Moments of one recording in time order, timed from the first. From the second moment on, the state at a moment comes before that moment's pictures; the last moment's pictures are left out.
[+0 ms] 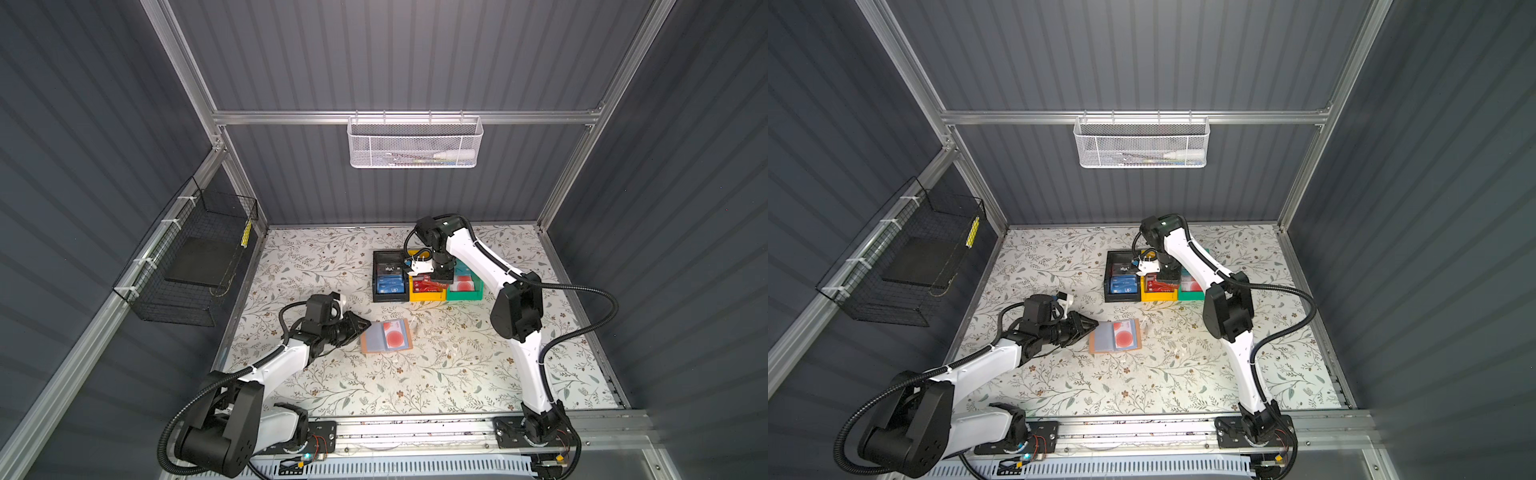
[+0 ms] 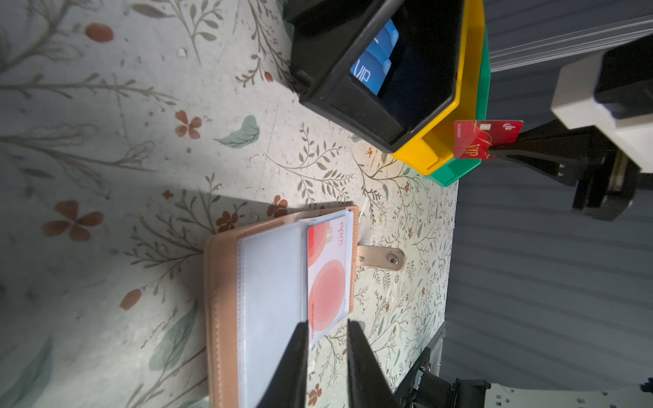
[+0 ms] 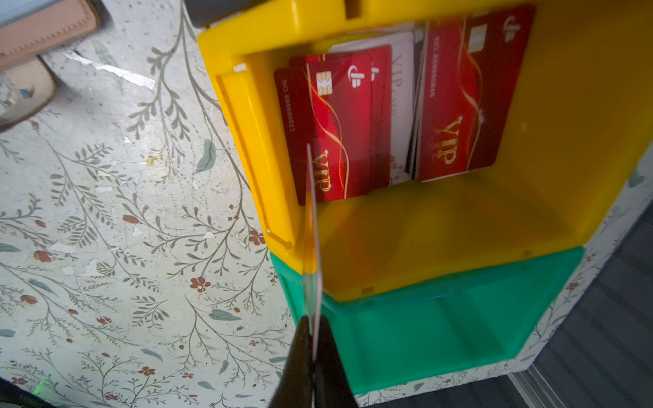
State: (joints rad) left arm -0.33 1.27 0.47 0.04 0.57 -0.85; right arm 0.54 2.28 2.23 -1.46 0.16 -0.90
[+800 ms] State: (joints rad) left arm -0.33 1.36 0.48 0.08 0.59 -0.84; right arm 0.57 2.39 2.27 -1.44 0.16 -0.94
